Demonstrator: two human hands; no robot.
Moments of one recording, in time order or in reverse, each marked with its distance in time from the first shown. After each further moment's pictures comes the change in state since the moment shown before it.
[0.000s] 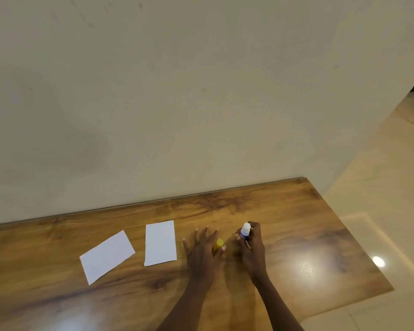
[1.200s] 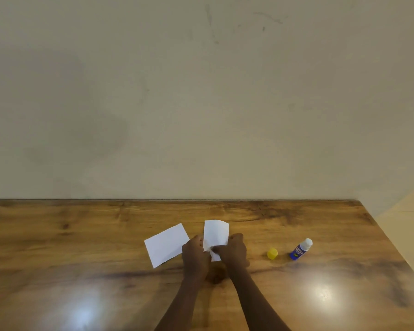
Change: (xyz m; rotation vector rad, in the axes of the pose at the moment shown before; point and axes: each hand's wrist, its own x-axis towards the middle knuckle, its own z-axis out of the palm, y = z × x) left_hand -0.012 -0.095 -0.099 -0.357 0.162 -0.456; right_hand -0.026 -0.055 0.172 -0.464 -0.136 0.491
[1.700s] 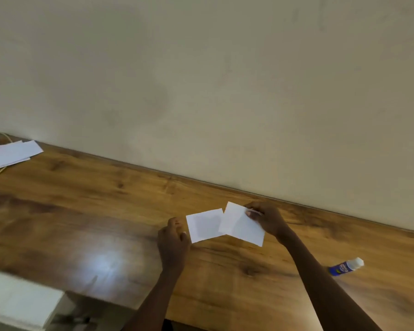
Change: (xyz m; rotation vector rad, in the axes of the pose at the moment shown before) left_hand 0.010 -0.090 -0.088 -0.132 0.400 -0.089; right_hand 0.013 -0.062 -0.032 -0.338 -0.332 -0.835
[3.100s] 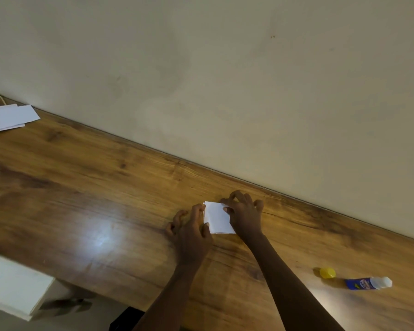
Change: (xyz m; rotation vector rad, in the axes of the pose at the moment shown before) left_hand -0.002 -0.006 0.035 0.253 0.048 0.202; right_hand 0.032 -0.017 0.092 -0.533 0.126 -0.144
